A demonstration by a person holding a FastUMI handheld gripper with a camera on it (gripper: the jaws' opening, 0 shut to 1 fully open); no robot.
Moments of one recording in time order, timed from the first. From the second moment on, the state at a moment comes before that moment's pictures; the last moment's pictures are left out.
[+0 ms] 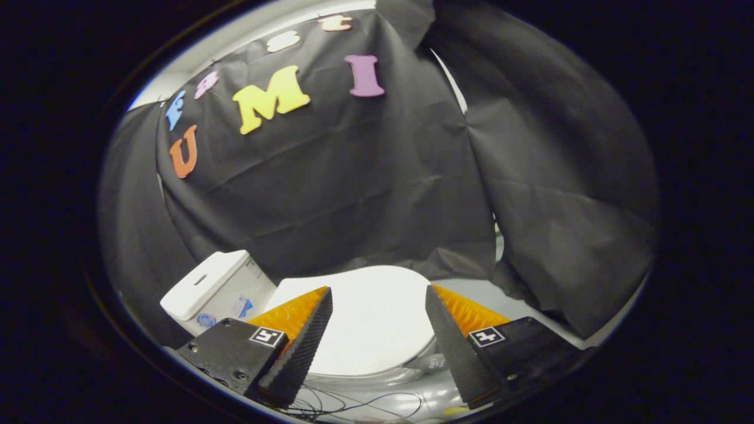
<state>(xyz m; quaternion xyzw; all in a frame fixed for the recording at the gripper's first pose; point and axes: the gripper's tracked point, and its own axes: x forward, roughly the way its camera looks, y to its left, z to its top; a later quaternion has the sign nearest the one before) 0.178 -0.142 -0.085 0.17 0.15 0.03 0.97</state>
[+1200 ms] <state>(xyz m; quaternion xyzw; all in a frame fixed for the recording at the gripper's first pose) 0.180 -0.180 -0.257 0.45 0.31 0.07 0.83</state>
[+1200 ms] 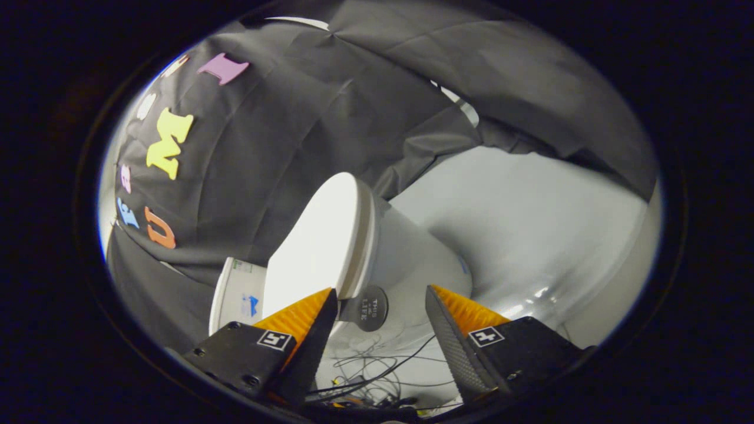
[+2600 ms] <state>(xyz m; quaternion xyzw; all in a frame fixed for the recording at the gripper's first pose) 0.188 -0.160 -0.254 0.61 0.29 0.10 0.73</state>
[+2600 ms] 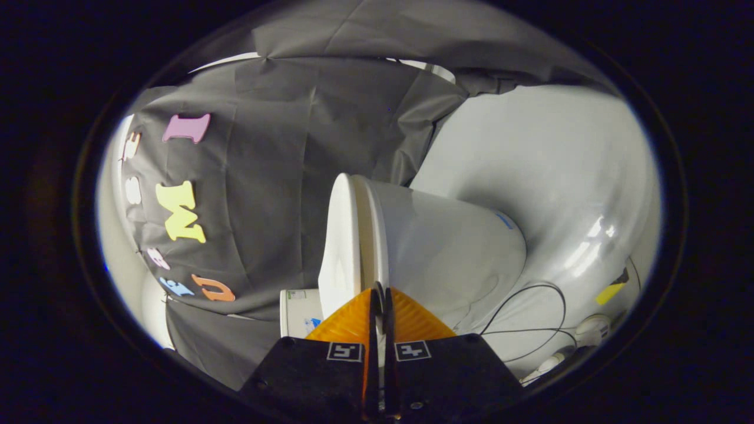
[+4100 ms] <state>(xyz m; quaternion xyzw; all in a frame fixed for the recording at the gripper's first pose) 0.183 -0.140 -0.177 0.54 0.27 0.12 0.79</state>
